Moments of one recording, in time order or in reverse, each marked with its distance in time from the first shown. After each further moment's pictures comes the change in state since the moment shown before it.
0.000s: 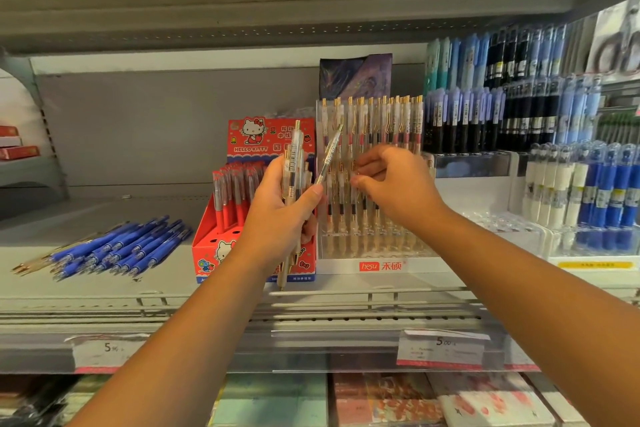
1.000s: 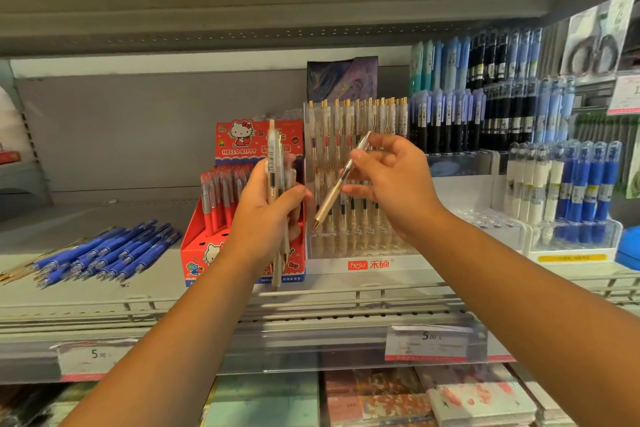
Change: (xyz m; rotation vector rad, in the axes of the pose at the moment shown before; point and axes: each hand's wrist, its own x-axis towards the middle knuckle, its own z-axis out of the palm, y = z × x) left_hand 0.001 -0.002 -0.001 -0.116 0.023 -0.015; right_hand -0.018 -0.027 -0.012 0.850 0.117 0.251
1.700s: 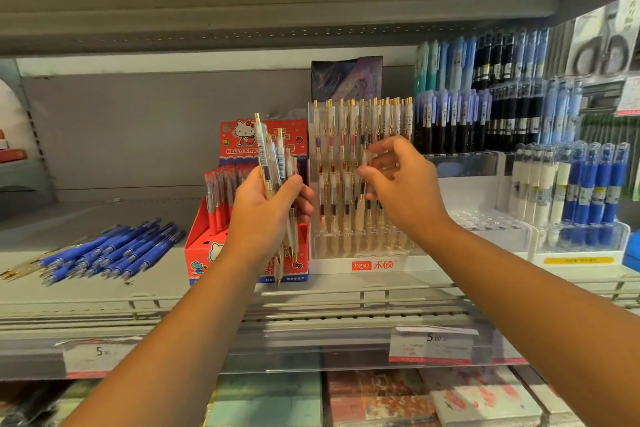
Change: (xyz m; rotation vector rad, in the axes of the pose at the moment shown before) left_hand 0.002 0.000 0.001 -0.048 0.084 0.047; right_hand 0.010 0.022 -0.019 -0.557 0.024 -0.315
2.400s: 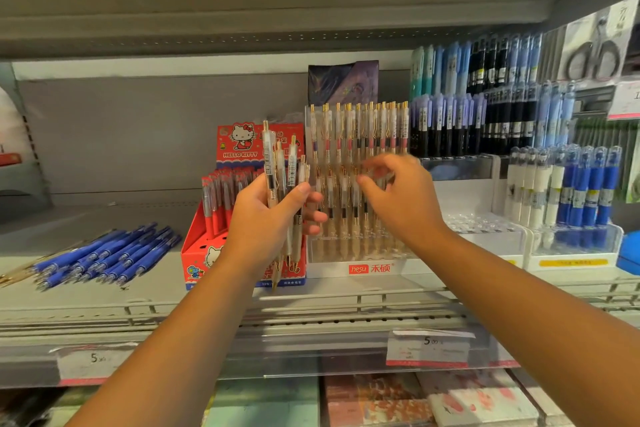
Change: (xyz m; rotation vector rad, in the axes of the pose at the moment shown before) left_hand -0.008 0.010 0.004 -0.045 -0.066 -0.073; right_hand -0.003 0.005 -0.001 -0.327 0.016 -0.057
